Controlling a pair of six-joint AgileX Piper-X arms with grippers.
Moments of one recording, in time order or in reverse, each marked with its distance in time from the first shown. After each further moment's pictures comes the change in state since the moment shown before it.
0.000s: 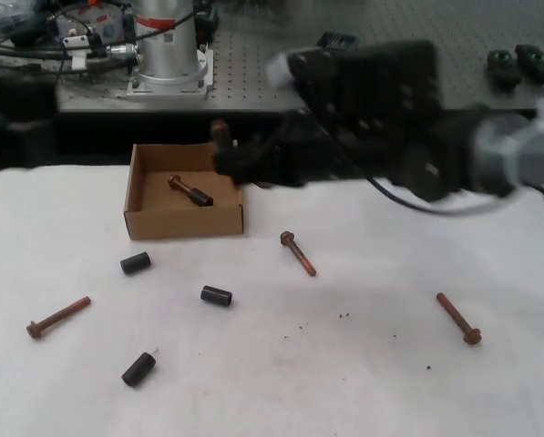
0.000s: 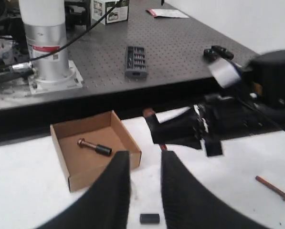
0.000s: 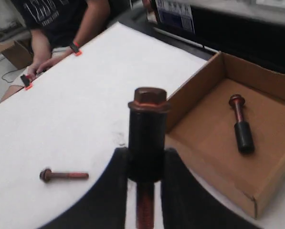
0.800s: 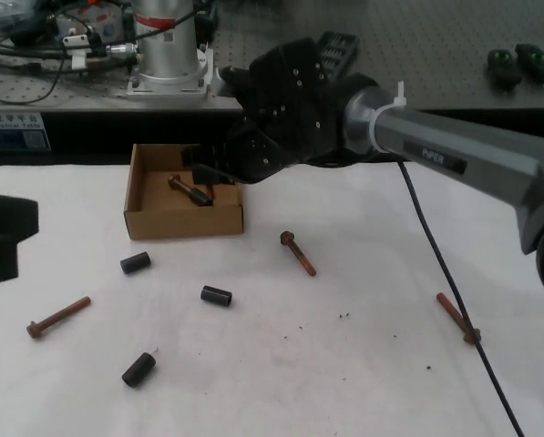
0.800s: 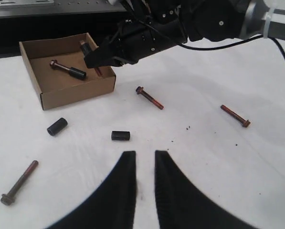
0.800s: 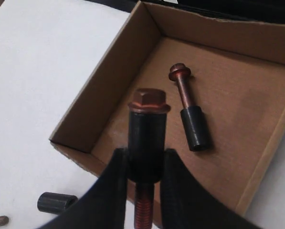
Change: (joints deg) left arm 0.0 -5.9 0.0 20.4 4.4 -1.4; right arm 0.0 22.1 -31.0 21.5 7.1 6.1
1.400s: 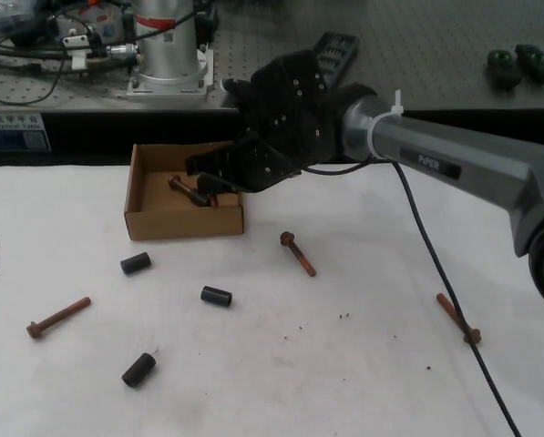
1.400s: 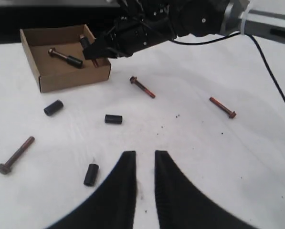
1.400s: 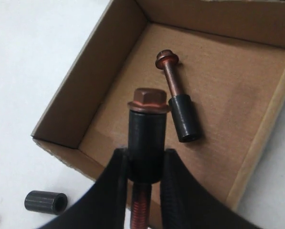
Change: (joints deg) left arm 0.0 -8.3 0.0 6.5 0.3 -2.6; right arm -0.3 0.7 -0.1 0.4 0.2 1.0
